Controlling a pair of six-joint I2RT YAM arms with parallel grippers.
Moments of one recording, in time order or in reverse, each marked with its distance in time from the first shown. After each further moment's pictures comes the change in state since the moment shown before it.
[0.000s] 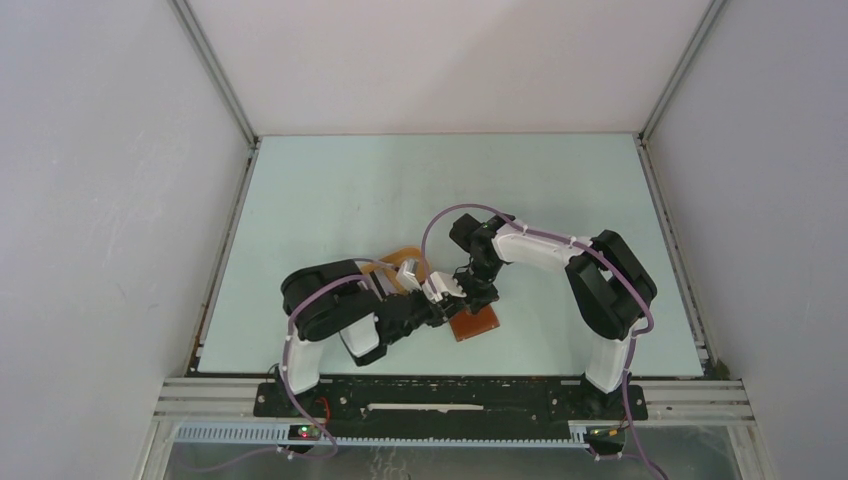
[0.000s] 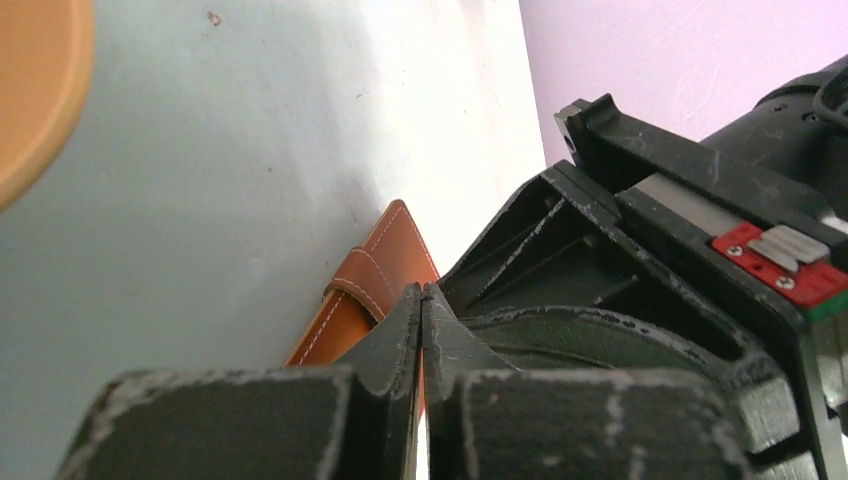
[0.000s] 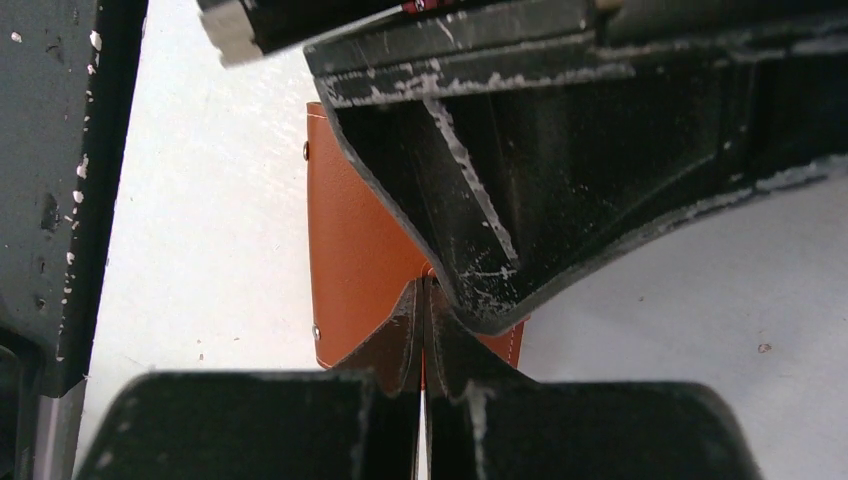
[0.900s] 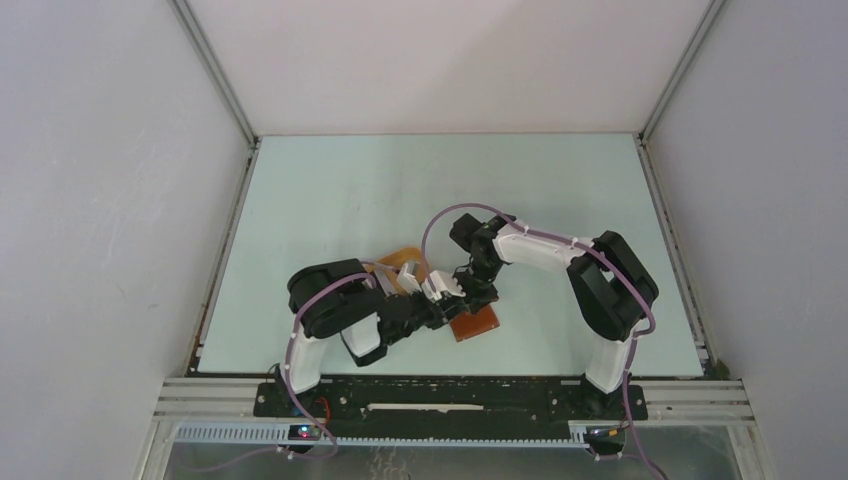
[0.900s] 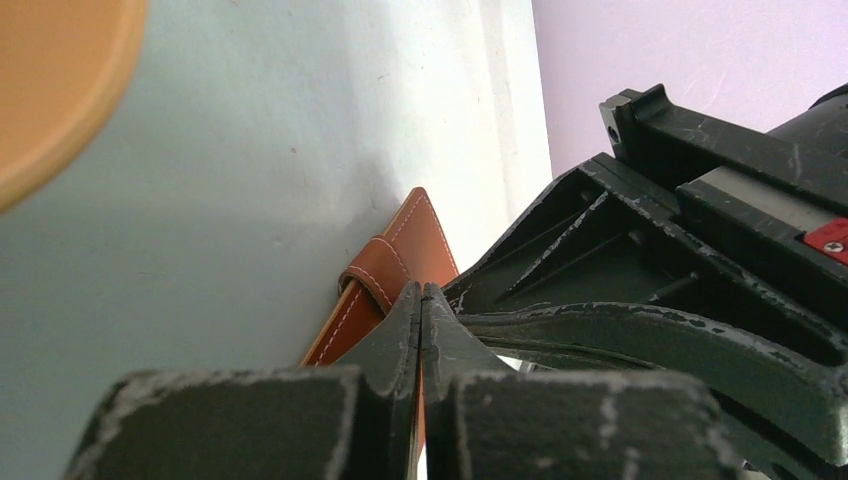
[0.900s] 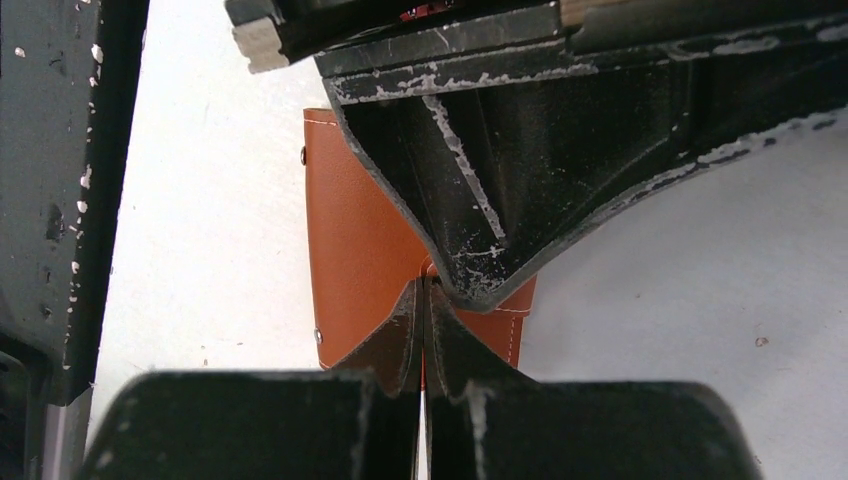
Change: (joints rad) left arm 0.003 0.050 0.015 0.009 0.022 -0.042; right arm 0.000 -0.008 -0.006 0.012 -0.003 0.024
